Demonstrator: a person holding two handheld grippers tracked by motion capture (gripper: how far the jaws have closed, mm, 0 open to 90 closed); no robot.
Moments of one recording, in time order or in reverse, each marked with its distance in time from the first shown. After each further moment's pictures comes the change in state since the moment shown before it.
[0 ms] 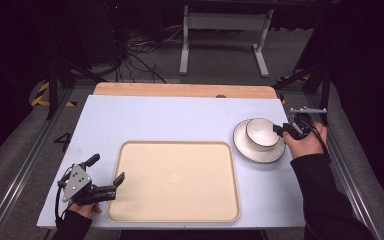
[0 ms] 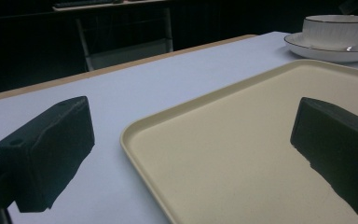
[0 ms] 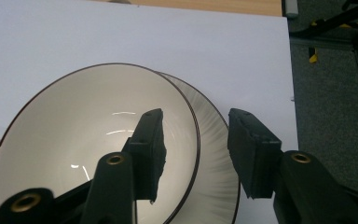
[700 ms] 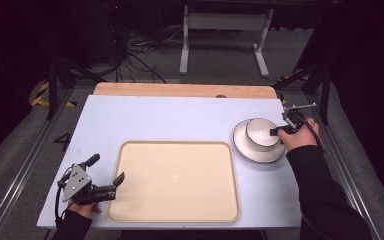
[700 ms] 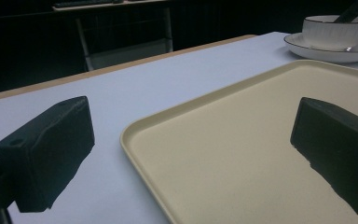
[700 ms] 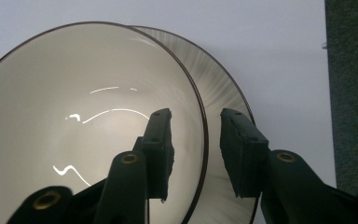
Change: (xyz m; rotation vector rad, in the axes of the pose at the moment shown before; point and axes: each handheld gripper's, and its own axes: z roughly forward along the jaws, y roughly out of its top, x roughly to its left) left arm 0.000 0.000 0.000 0.001 0.001 -0.003; right arm -0.001 0.008 0.028 0.230 0.013 0.101
